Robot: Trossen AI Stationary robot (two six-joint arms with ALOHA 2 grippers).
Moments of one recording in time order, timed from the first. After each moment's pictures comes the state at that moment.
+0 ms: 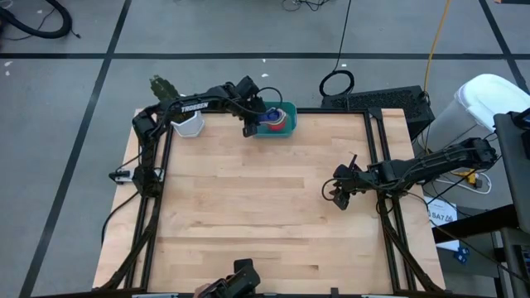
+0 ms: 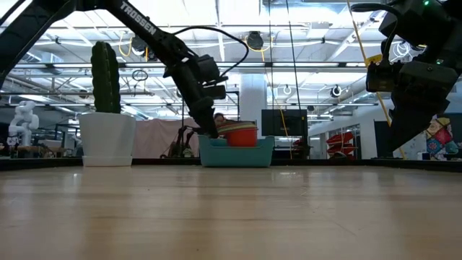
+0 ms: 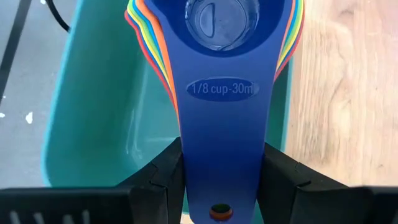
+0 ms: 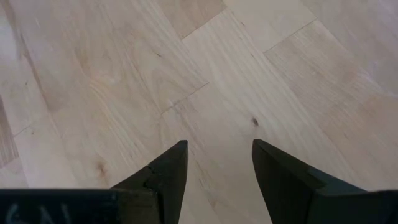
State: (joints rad) left arm 0.66 1.99 1.53 -0.57 0.23 0.50; right arm 0.15 0.87 0.35 -0.50 0.16 0.71
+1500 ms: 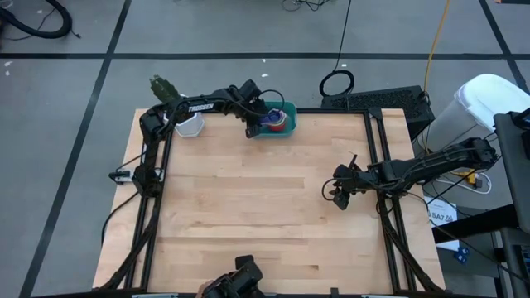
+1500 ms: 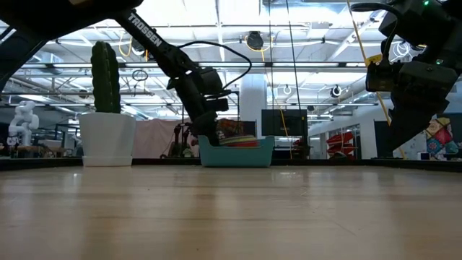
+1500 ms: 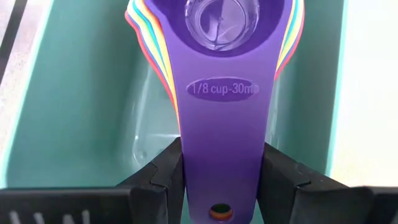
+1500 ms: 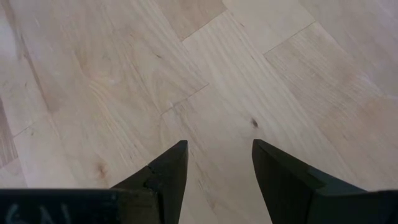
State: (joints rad) left arm 0.67 2.07 1.53 -0.50 0.21 0.48; right arm 0.15 0.87 0.35 -0.50 0.16 0.71
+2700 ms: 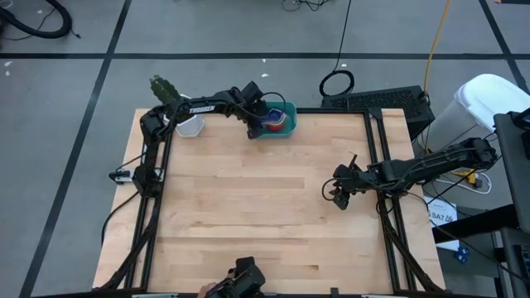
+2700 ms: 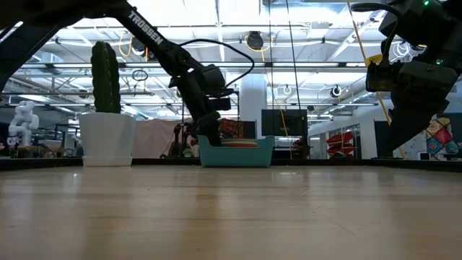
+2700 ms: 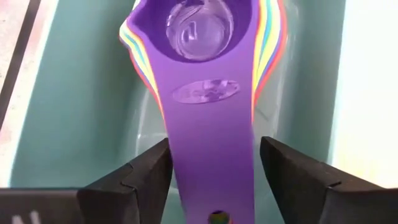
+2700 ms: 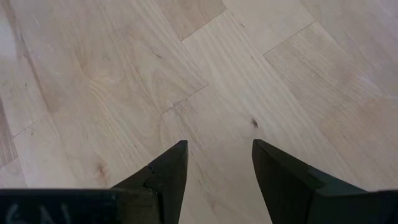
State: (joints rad) left arm 0.65 2.07 1.53 -0.49 0.15 0.45; right arm 0.15 0.87 0.35 -0.50 0.16 0.71
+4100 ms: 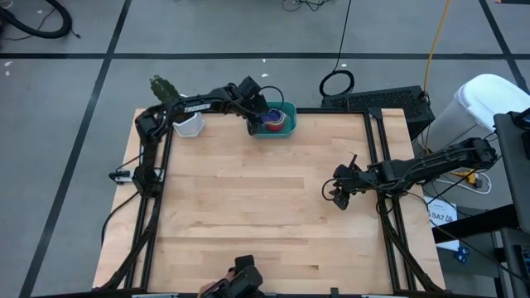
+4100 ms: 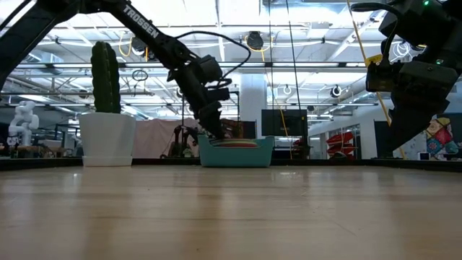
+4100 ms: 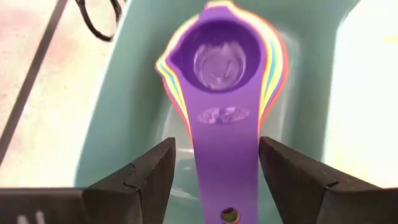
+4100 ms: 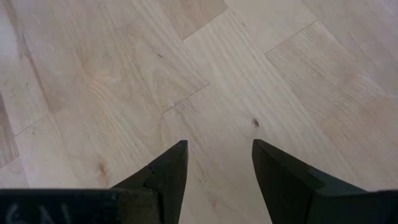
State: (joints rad) left arm 0.65 2.02 1.53 -0.47 0.16 0.42; right arm 0.15 0.87 0.35 -0.50 0.16 0.71
